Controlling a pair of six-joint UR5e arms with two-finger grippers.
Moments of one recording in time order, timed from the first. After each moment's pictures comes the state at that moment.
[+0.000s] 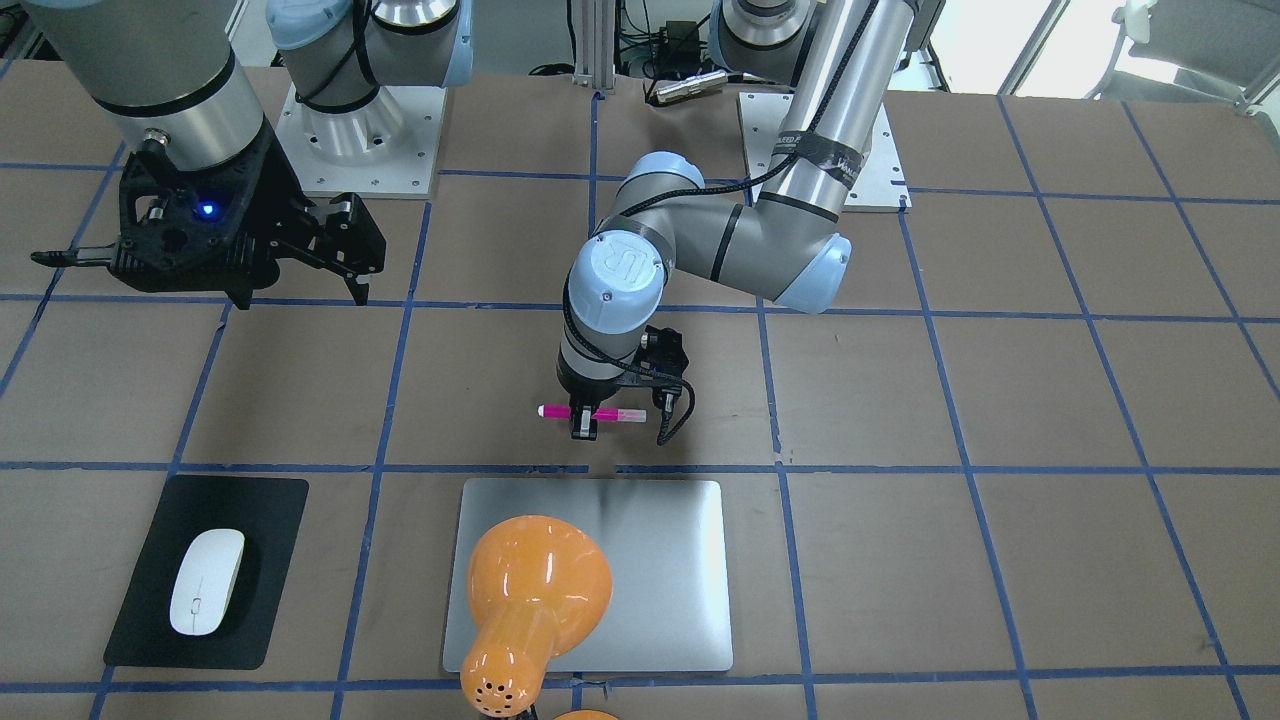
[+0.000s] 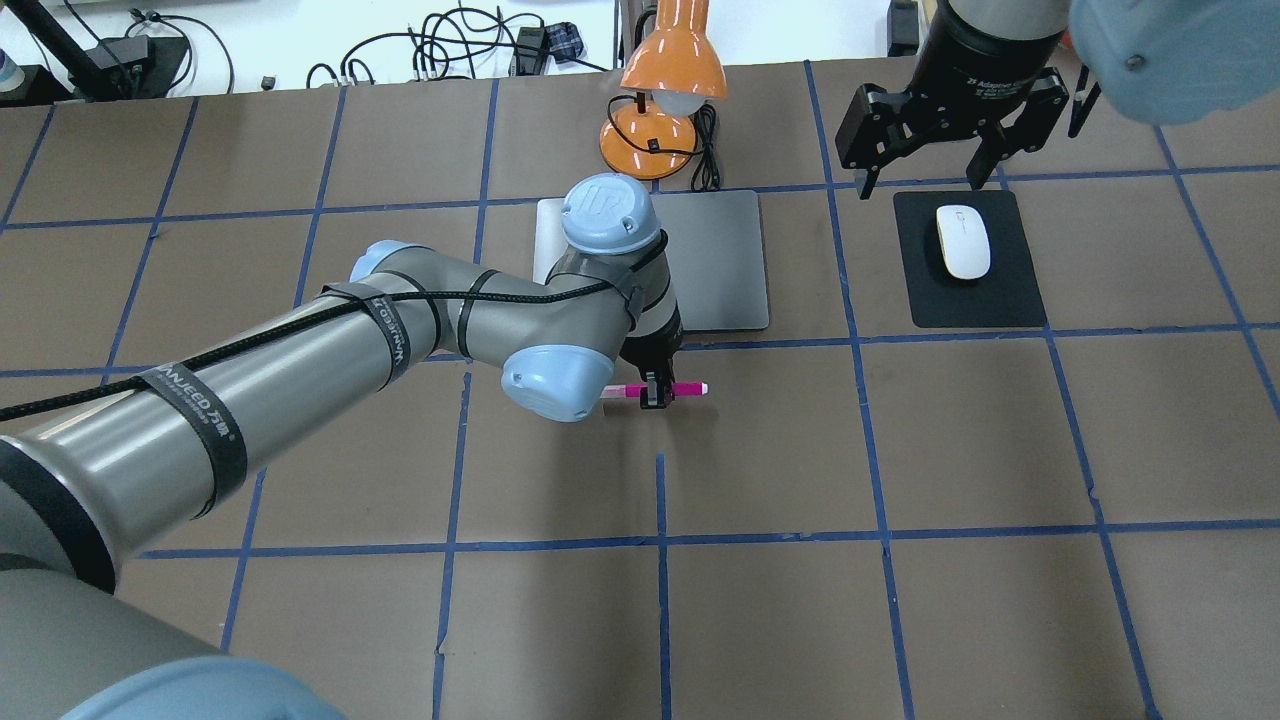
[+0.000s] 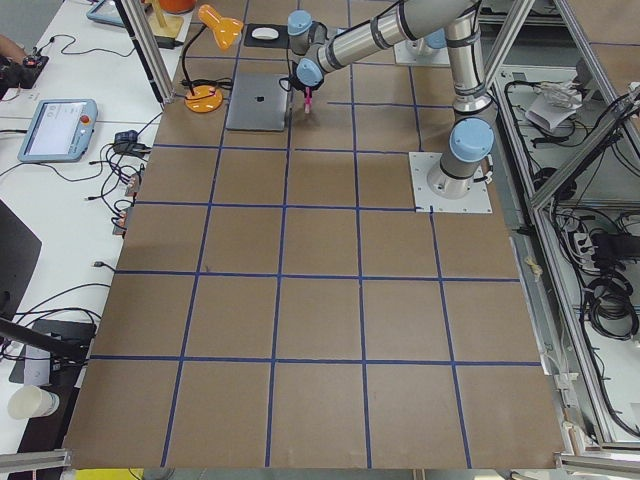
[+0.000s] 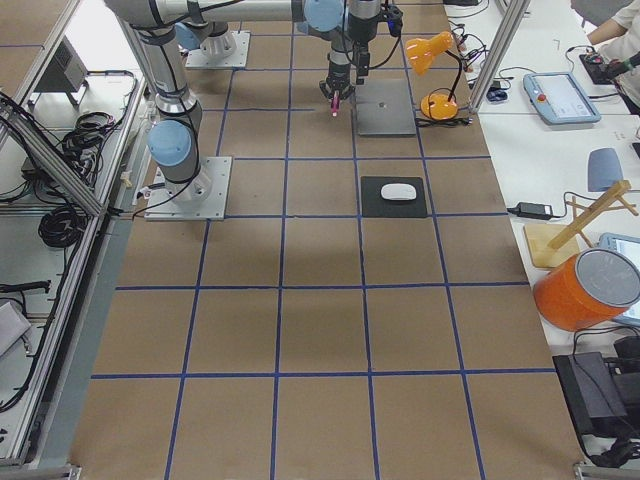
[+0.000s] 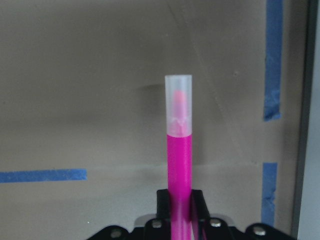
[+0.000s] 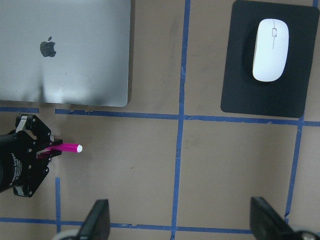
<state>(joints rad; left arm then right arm) -1.96 -2.06 -1.76 -0.91 1.44 -1.92 1.60 -1.47 1.47 -1.59 -1.56 -0.03</state>
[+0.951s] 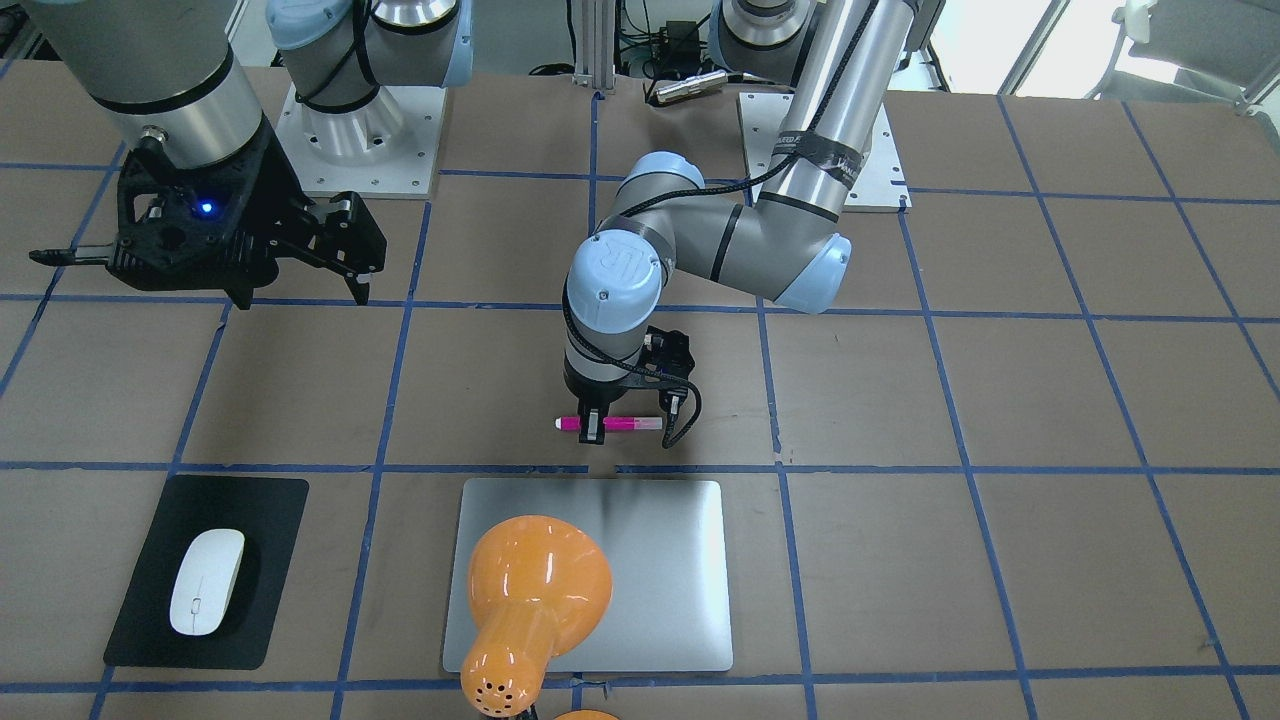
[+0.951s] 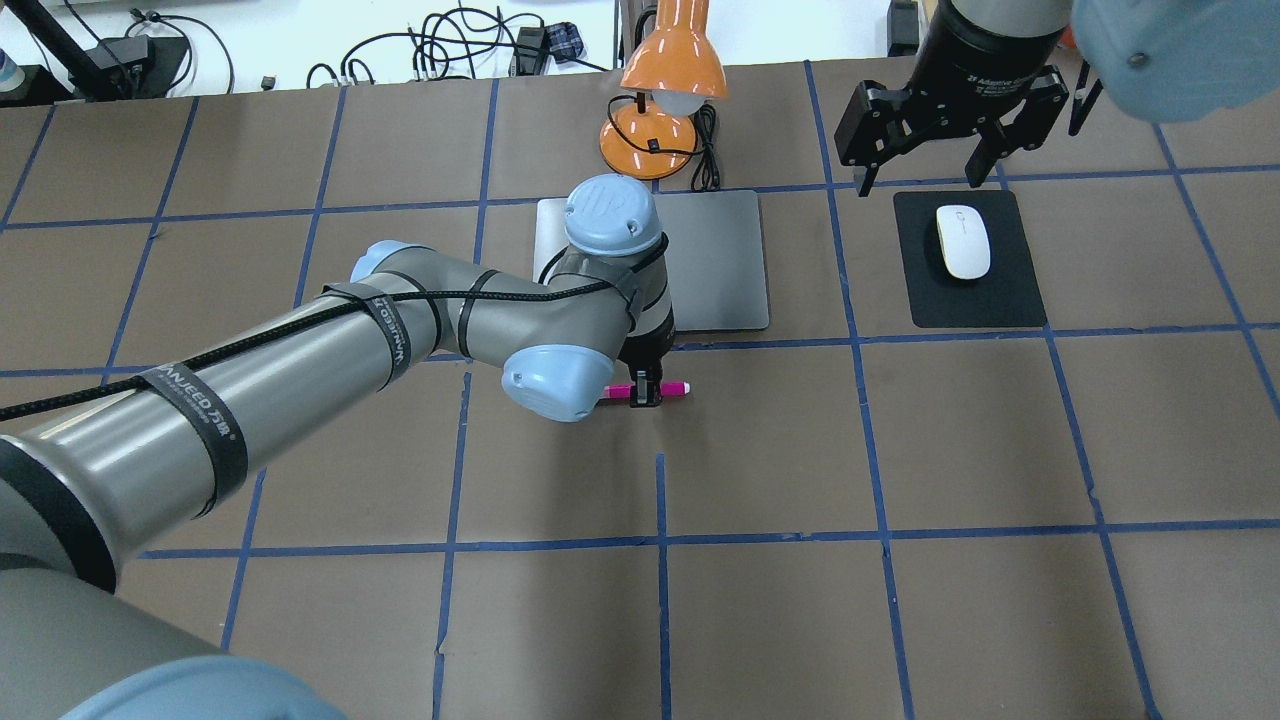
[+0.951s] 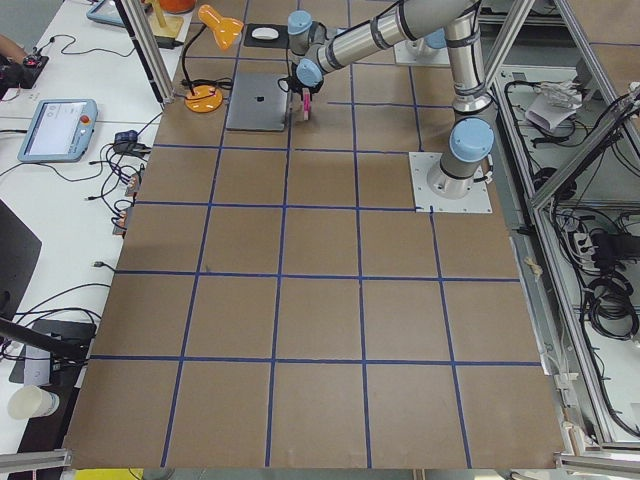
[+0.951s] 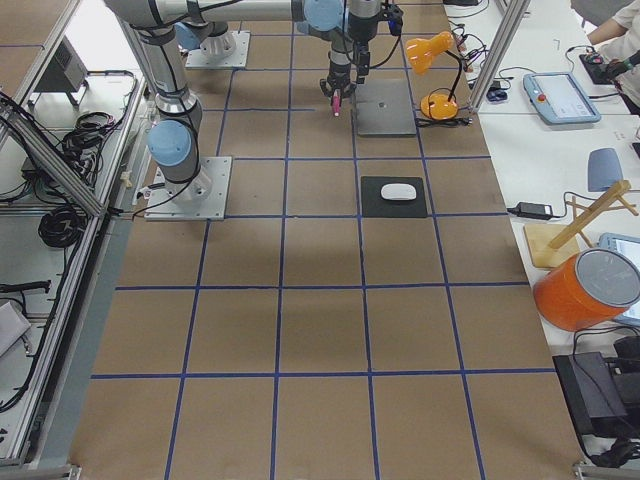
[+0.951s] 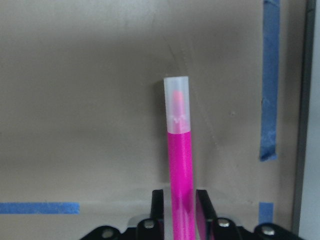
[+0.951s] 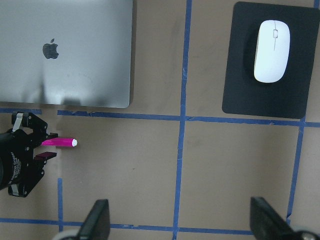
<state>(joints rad) -1.96 -2.05 -1.76 -0.91 1.48 -1.84 1.60 -1.47 1.47 -1.59 -1.55 -0.03</state>
